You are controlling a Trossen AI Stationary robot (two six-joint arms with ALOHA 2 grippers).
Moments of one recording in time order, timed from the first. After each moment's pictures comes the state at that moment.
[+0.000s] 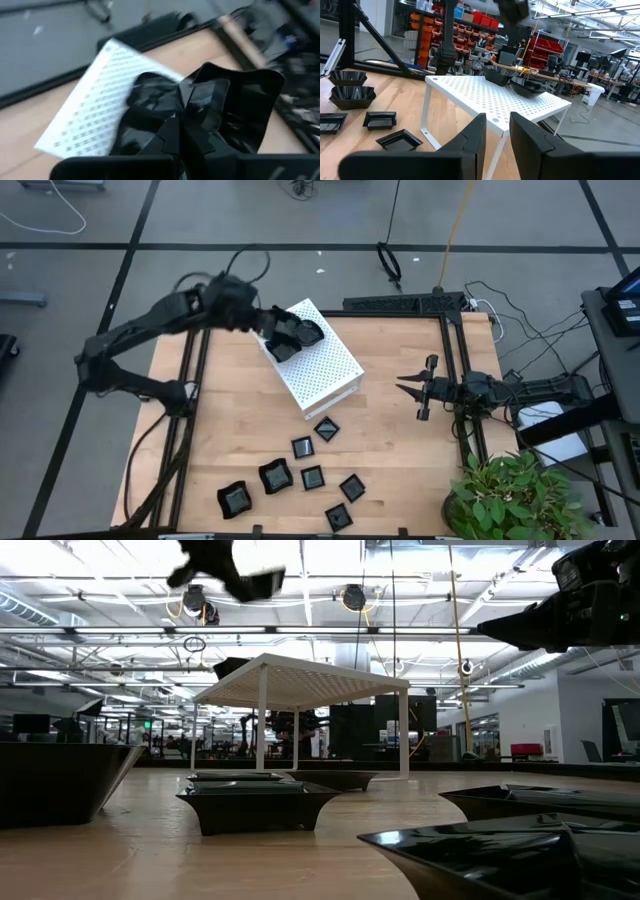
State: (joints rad) left arm 0.42 1.24 1.42 -0.86 -0.08 -0.60; right arm 0.06 0.26 0.01 0.30 0.23 -0.25
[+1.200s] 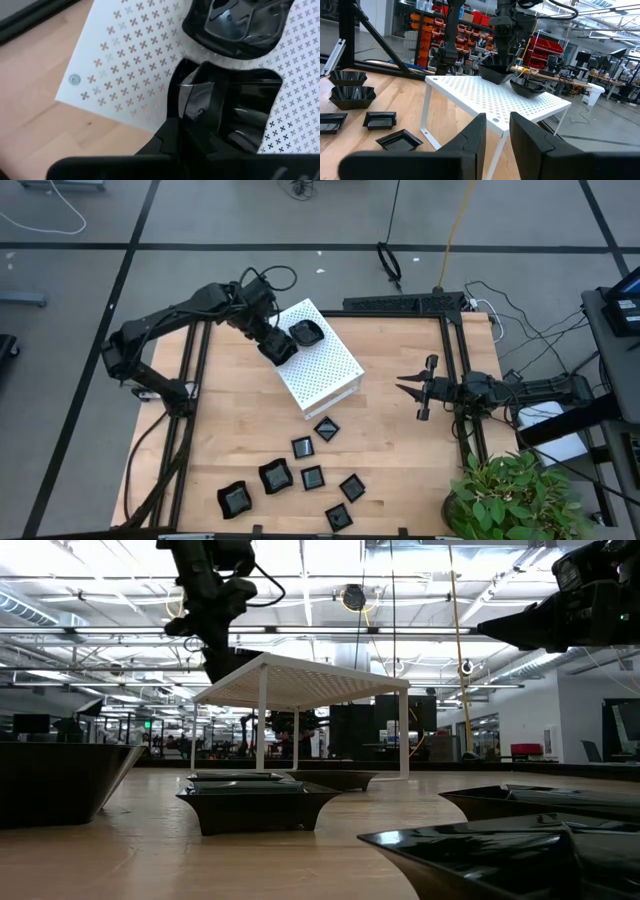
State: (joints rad) left arm 0.56 1.48 1.42 -1.11 0.08 -0.45; right arm 0.06 0.26 0.02 0.30 0.23 -0.25
